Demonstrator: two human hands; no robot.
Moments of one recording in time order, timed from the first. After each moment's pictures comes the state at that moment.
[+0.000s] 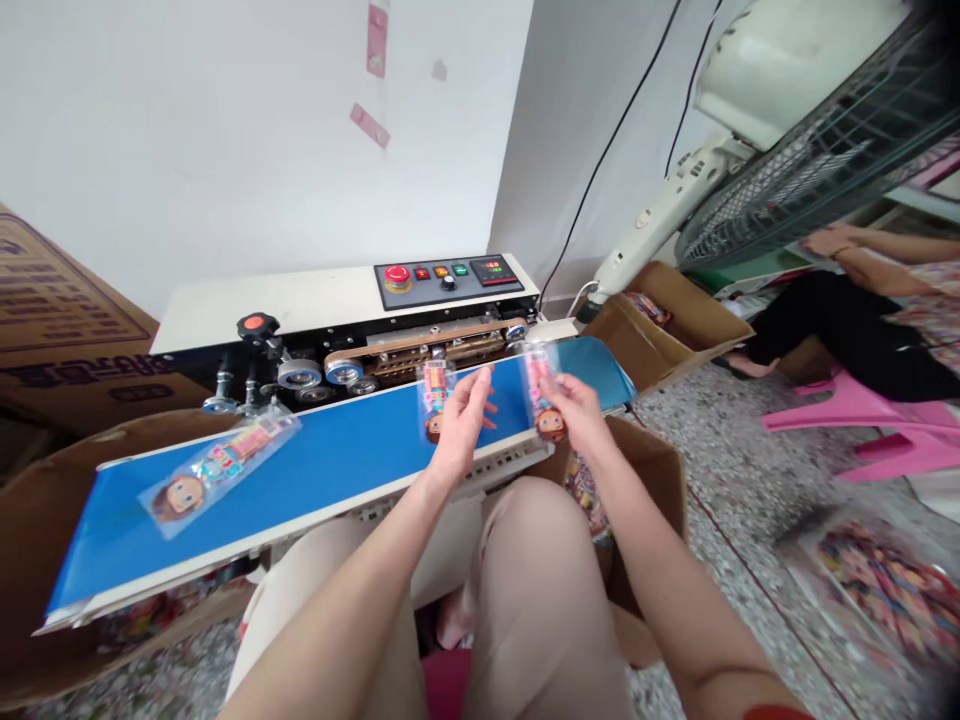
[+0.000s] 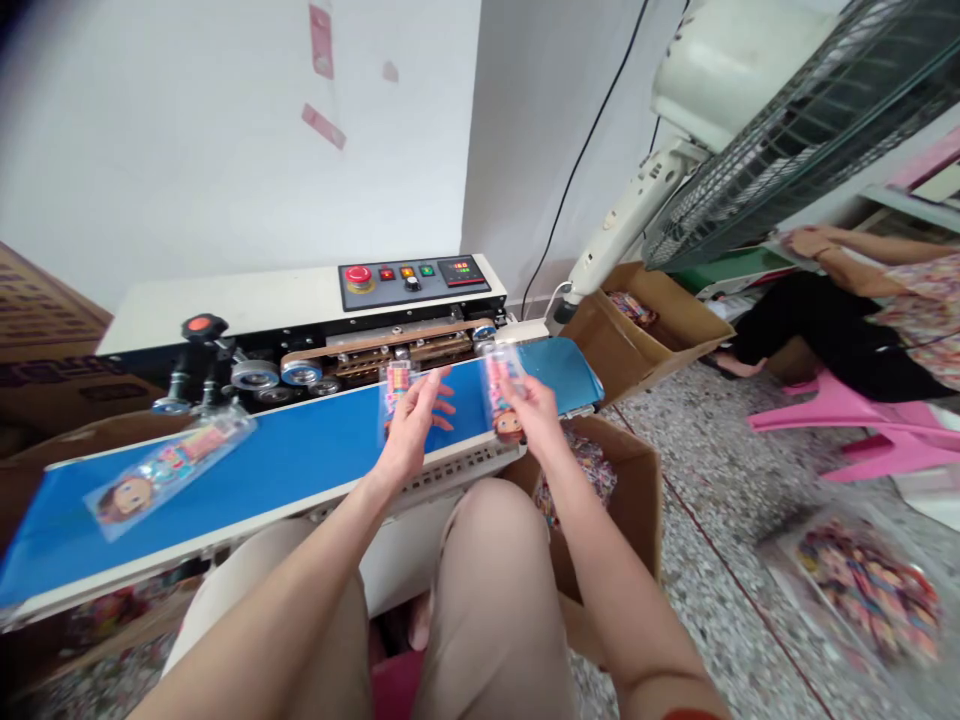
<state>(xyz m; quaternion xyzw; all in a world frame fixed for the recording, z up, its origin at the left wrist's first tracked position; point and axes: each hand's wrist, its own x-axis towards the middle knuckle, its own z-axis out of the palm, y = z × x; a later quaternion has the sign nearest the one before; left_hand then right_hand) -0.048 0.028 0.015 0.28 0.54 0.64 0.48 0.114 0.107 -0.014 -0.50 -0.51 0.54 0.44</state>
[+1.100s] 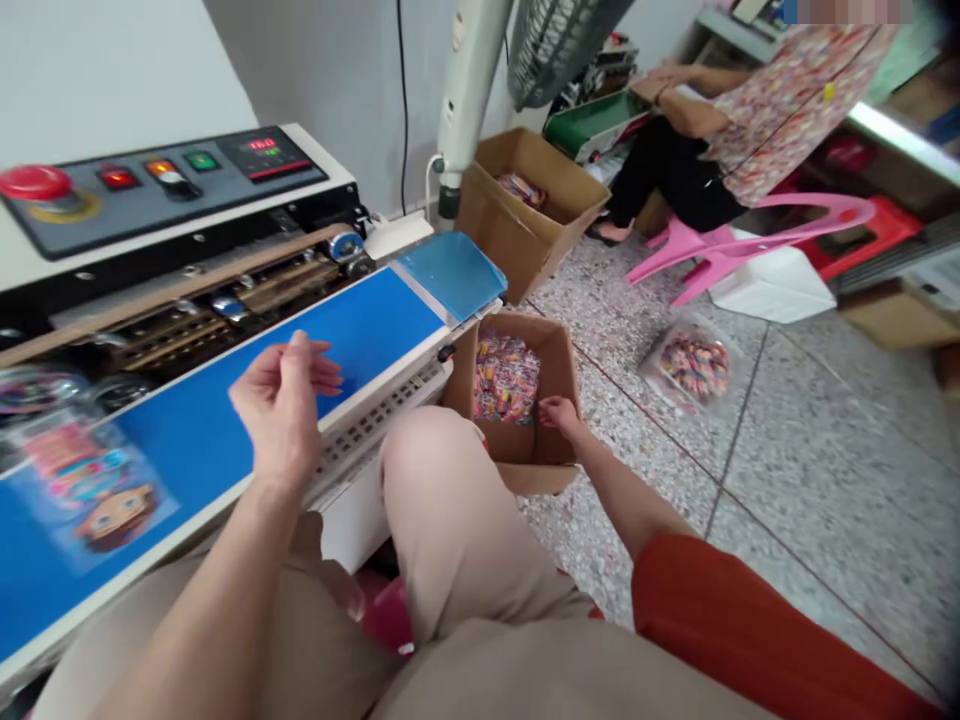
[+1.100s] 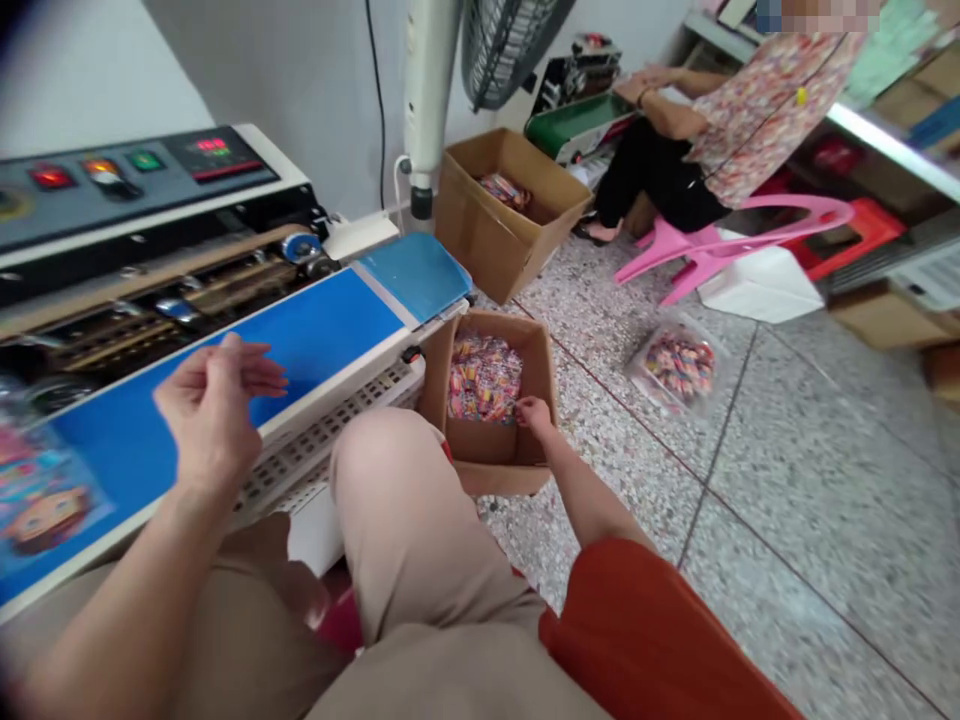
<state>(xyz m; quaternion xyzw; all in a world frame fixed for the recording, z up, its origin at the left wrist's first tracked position) -0.035 0.026 0.010 0.40 0.61 0.60 0.33 0.382 0.009 -0.219 -0.82 -0.29 0.42 0.26</state>
